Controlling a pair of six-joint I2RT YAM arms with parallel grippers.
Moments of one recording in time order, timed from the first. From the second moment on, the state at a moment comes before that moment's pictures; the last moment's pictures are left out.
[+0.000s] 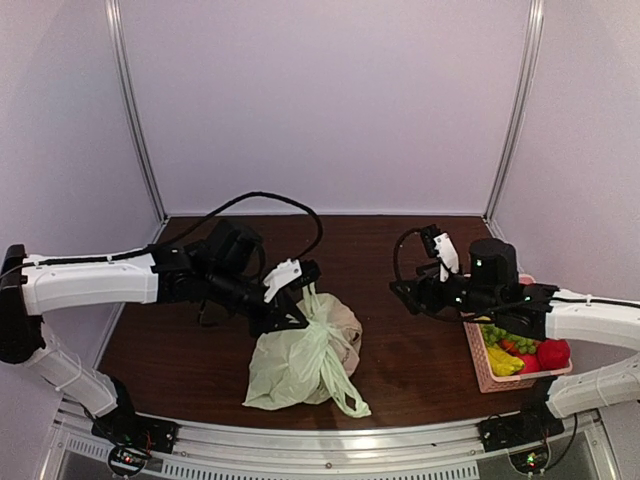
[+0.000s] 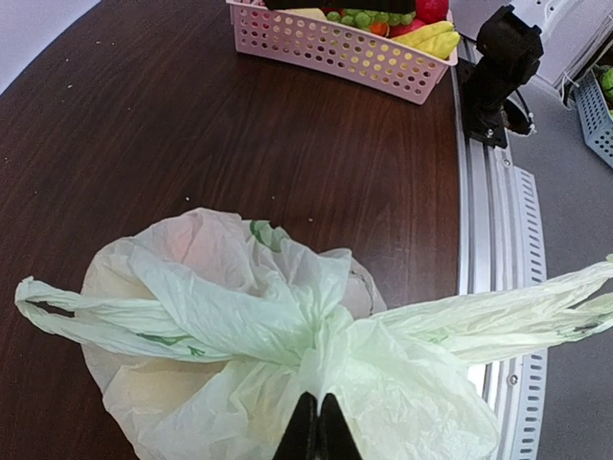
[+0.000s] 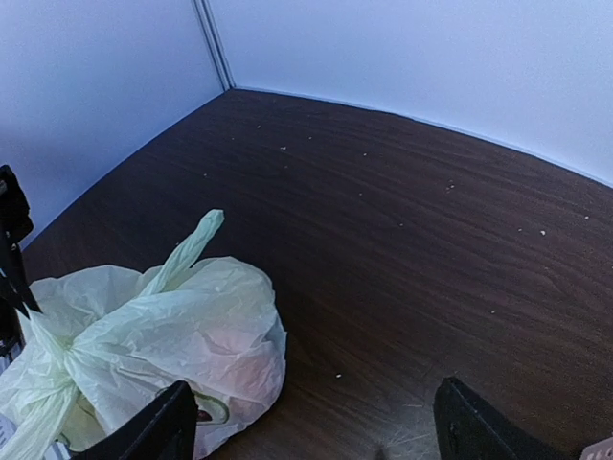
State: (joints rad) left arm -0.93 1.43 1.03 -0.36 0.43 0.18; right arm 0.72 1.06 0.60 0.10 0.01 0.19
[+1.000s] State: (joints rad) left arm -0.93 1.43 1.03 -0.37 0.41 0.13; right arm 1.12 1.42 0.72 0.30 0.12 0.40
